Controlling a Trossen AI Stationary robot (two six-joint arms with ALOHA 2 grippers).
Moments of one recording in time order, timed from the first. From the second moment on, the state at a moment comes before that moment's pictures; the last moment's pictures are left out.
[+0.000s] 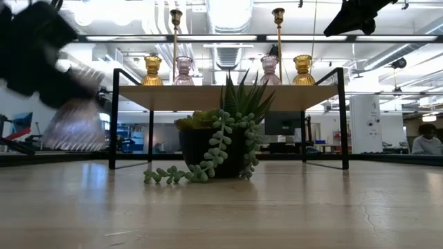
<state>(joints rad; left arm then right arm) -0.65 1.09 0.25 0.38 -0.64 -0.48 -0.52 0.74 1.00 -0.70 0.11 0.07</state>
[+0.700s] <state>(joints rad) -0.31 1.41 1.04 -0.10 -0.67 -0.40 -0.52 0.74 1.00 -0.70 0.11 0.07</state>
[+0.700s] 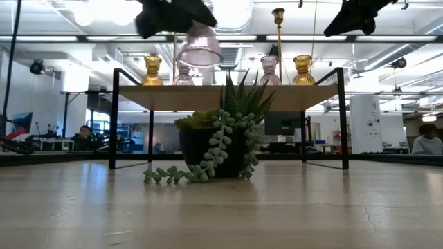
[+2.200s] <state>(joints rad) -0.06 1.57 1.17 -0.06 -0.63 -0.29 -0.52 0.74 1.00 -0.70 0.11 0.02</state>
